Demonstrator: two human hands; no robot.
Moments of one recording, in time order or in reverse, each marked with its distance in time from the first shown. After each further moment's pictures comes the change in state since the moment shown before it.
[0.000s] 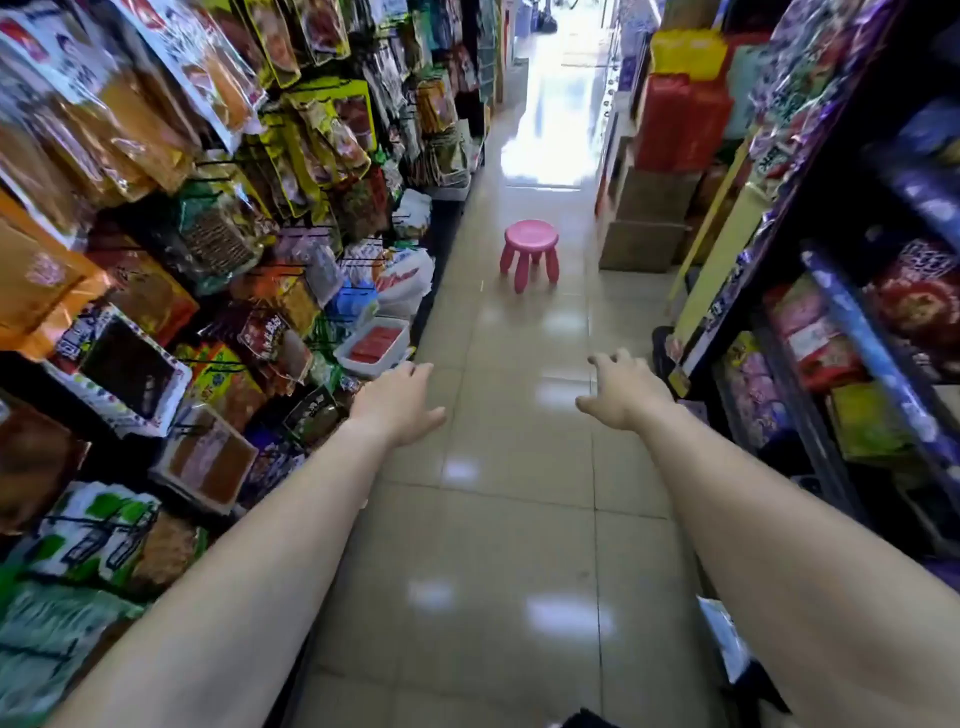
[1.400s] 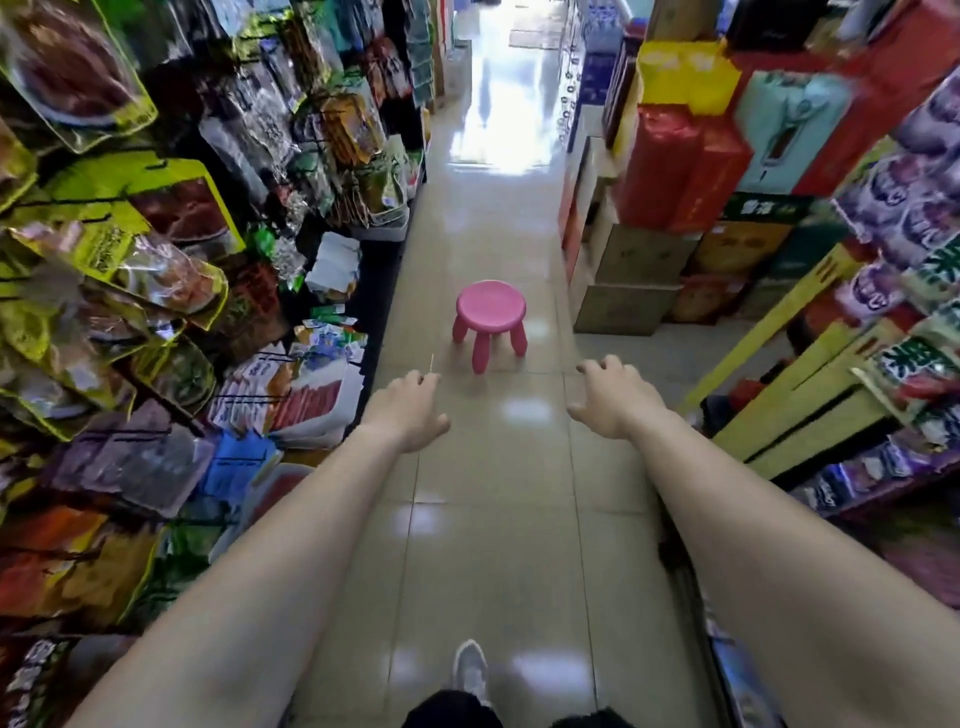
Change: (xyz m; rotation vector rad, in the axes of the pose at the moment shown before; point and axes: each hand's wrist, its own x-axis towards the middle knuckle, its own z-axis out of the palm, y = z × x) left_hand 0.717 0.008 -0.080 -0.021 -0.145 0.096; right_hand 0.665 0.048 -0.175 -0.035 -0.064 0.115
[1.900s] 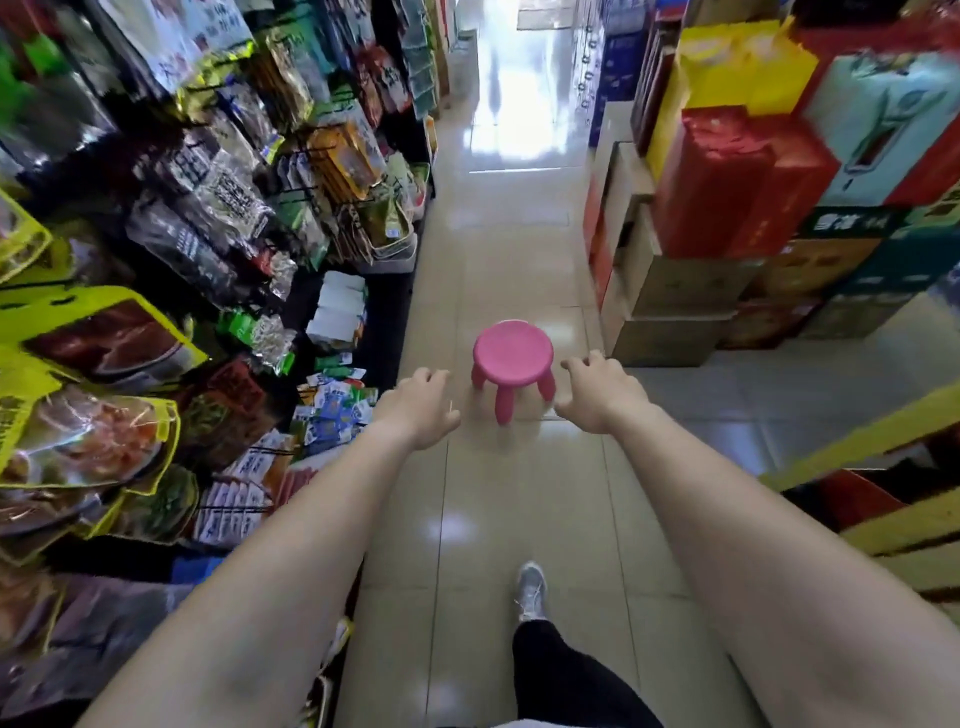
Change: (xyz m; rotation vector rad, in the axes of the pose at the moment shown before) left_hand 0.303 -0.039 -0.083 -0.006 -0.026 -0.024; right_hand 0.312 -0.036 -0.072 0.046 -0.018 -0.051
